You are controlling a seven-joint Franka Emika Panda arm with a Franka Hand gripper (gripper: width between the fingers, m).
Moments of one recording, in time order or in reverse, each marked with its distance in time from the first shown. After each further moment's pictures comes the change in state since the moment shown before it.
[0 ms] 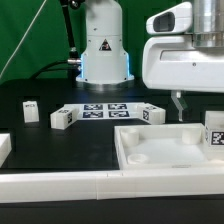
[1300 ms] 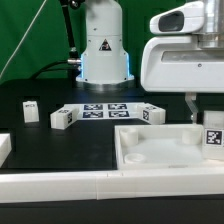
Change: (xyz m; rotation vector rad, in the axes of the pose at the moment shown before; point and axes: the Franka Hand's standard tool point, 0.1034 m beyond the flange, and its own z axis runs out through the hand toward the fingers) arm -0.002 -0.002 0.001 -0.012 0.010 -0.152
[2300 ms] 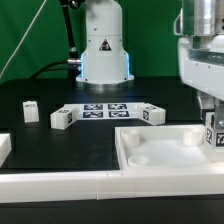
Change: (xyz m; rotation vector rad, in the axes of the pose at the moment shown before) arm -0.002 0.003 0.001 0.008 -0.013 1.265
